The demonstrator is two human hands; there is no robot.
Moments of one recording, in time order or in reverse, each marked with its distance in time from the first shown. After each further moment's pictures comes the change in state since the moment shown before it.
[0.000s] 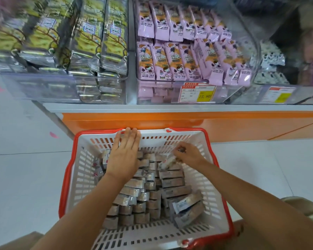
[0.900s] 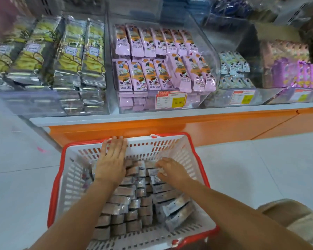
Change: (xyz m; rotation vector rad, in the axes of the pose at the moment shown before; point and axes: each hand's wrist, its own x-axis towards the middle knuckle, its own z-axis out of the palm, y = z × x) left_hand 0.000 0.001 -0.007 0.162 0.073 0.017; right_hand -0.043 0.002 0.019 -0.552 -0.022 -0.347
